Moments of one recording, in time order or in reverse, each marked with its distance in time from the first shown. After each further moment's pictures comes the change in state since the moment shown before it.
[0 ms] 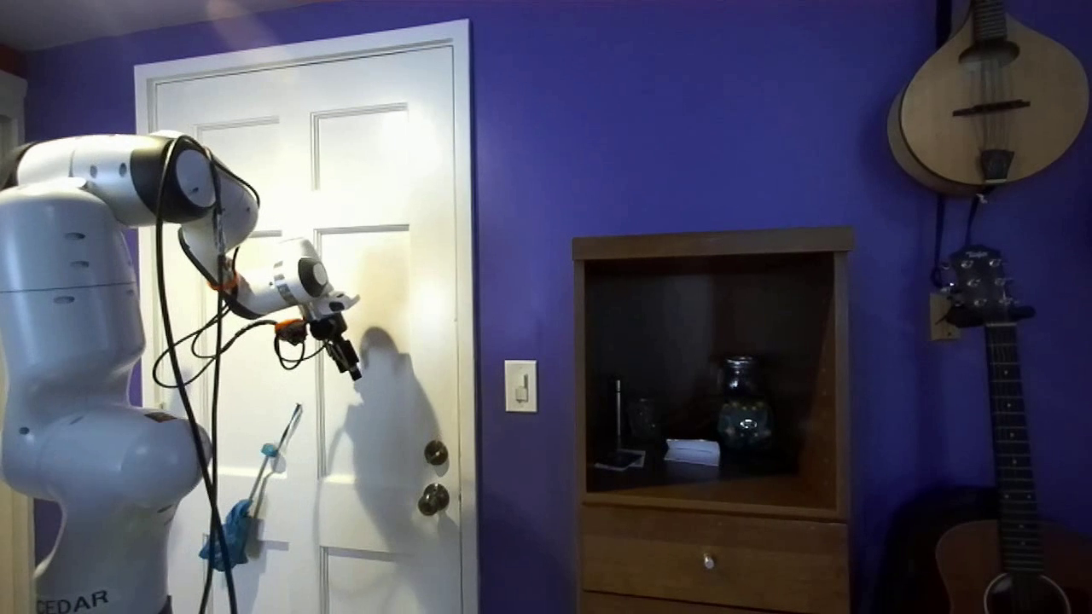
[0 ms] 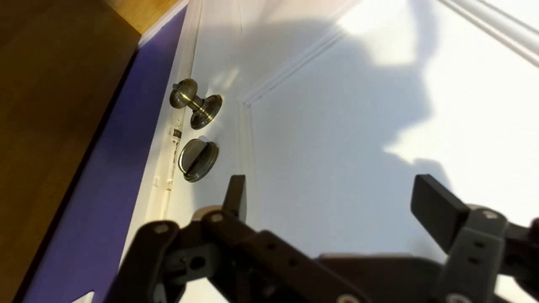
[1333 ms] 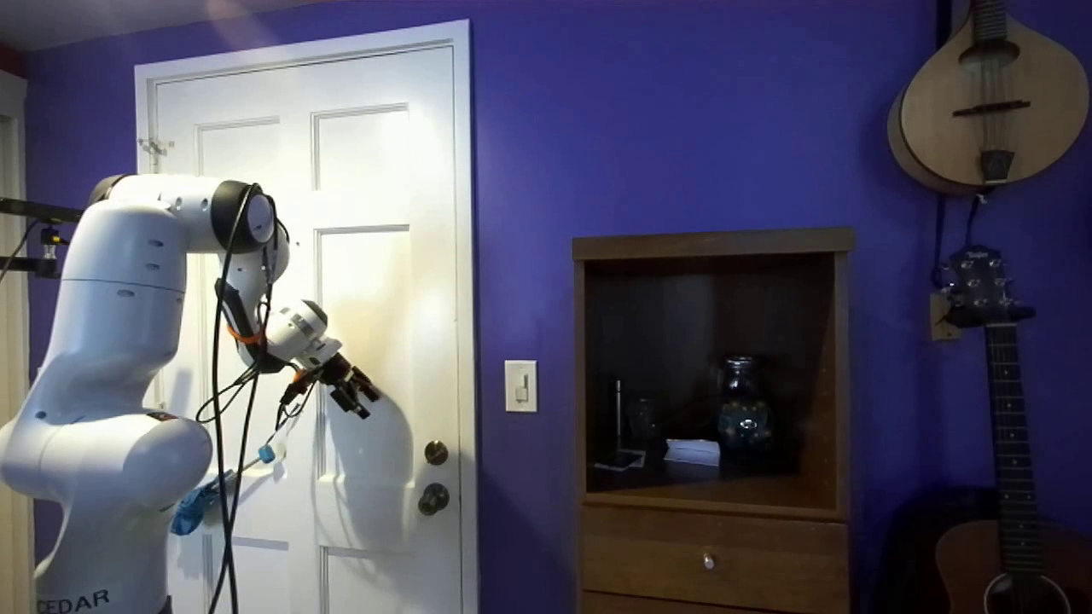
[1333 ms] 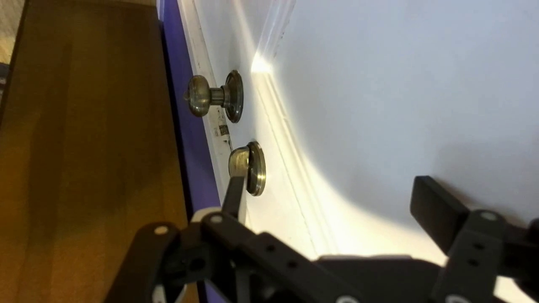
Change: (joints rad) arm 0.014 0.287 0.064 0.083 -0.687 -0.092 1.216
